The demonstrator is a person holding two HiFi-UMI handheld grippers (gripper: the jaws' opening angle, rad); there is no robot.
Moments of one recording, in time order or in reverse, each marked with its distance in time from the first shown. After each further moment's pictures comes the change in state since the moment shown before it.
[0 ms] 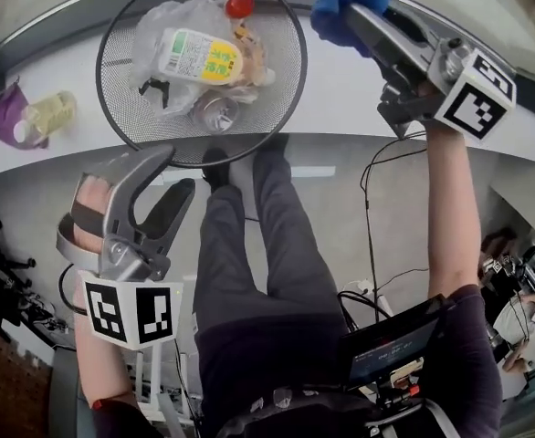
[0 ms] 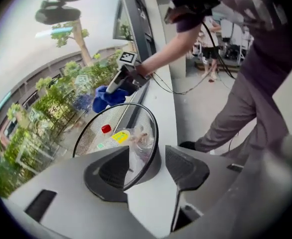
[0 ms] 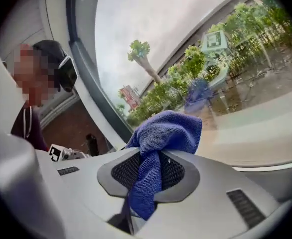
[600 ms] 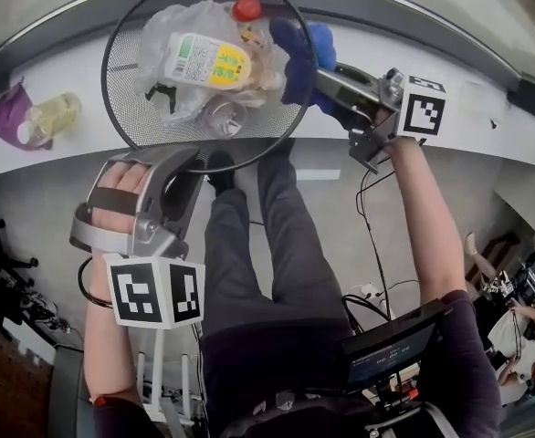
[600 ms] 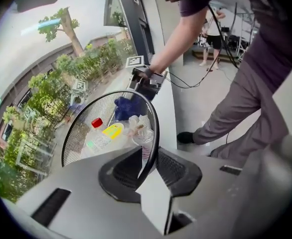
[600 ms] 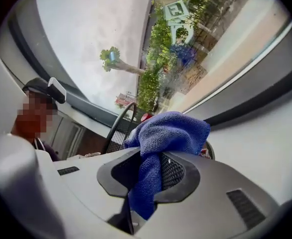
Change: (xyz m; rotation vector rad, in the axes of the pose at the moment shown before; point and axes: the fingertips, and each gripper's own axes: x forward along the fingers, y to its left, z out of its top) left arm 0.030 -0.004 -0.001 0.037 0.123 -0.046; right arm 0.005 -0.001 -0.123 0.523 0.071 0.155
